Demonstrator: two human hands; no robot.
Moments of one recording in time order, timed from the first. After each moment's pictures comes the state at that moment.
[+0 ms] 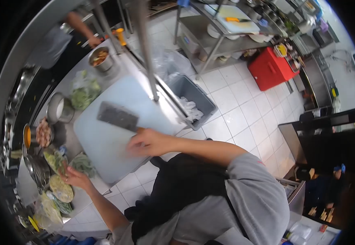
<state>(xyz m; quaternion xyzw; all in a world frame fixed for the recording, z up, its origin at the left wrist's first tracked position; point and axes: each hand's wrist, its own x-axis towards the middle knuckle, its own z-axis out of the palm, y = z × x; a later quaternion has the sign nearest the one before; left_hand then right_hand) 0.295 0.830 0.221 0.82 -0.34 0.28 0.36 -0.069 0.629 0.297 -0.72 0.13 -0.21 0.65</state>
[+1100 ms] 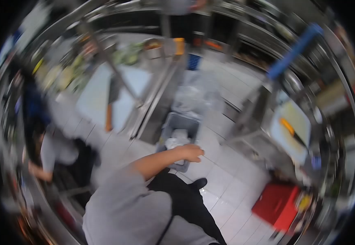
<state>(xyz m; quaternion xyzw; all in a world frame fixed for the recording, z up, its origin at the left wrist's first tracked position) -0.294 0.372 0.140 0.66 -0.65 -0.37 0.08 -0.932 0.524 -0.074 -0.47 0.68 0.14 0.54</state>
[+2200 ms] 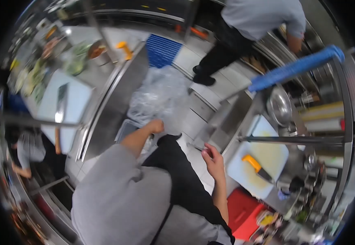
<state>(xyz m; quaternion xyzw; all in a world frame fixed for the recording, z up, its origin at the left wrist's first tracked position) -0.130 0.160 -0.049 0.81 -0.41 -0.39 0.16 -0.432 -0.026 0.219 -0.77 0.28 -0.08 0.56</state>
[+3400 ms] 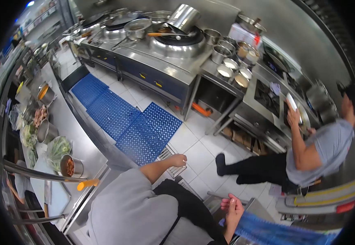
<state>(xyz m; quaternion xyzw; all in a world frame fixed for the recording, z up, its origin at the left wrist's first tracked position) 0.264 -0.273 0.020 0.80 -0.41 -0.34 0.27 -0.080 -0.418 0.294 -0.64 0.37 -0.21 0.64</state>
